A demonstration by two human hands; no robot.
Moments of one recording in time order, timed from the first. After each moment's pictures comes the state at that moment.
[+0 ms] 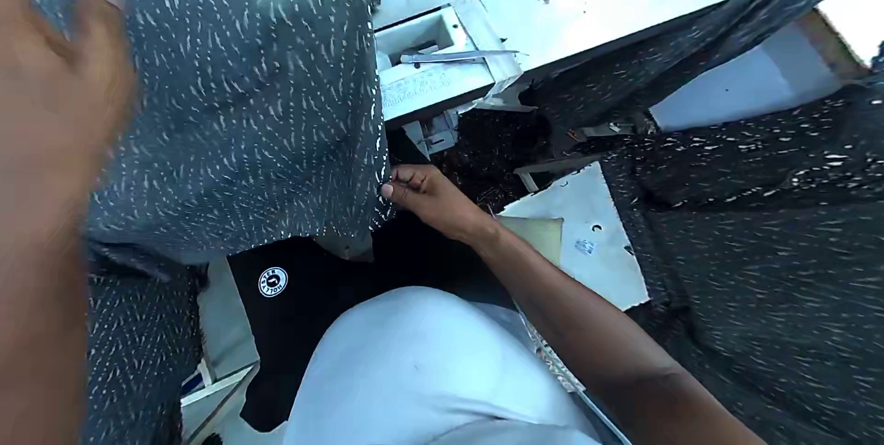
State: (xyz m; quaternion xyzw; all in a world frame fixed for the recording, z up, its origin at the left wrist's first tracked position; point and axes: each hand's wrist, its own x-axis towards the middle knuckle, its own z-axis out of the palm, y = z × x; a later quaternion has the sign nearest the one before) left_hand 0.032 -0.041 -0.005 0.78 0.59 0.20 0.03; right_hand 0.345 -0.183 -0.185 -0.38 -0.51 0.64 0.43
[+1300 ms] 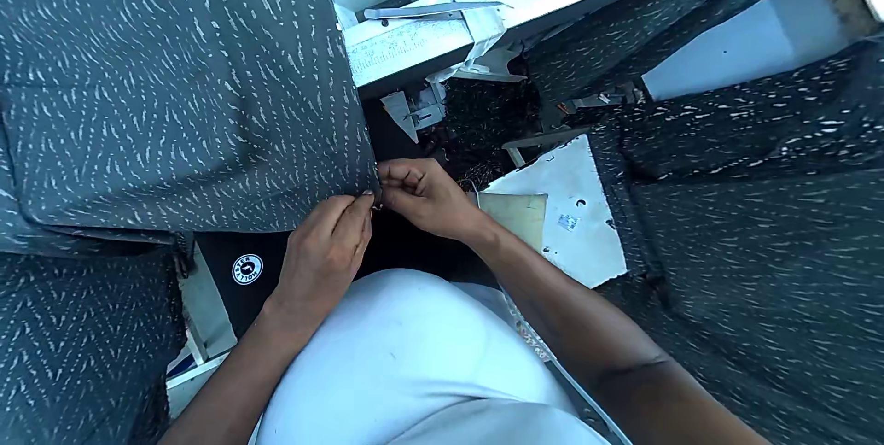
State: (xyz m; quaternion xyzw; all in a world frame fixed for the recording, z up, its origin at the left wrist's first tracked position) left_hand 0.157 -0.229 -0.145 0.87 0.42 0.23 0.11; right_hand 0.360 -0.210 -0.176 -0.36 -0.55 0.60 0.46
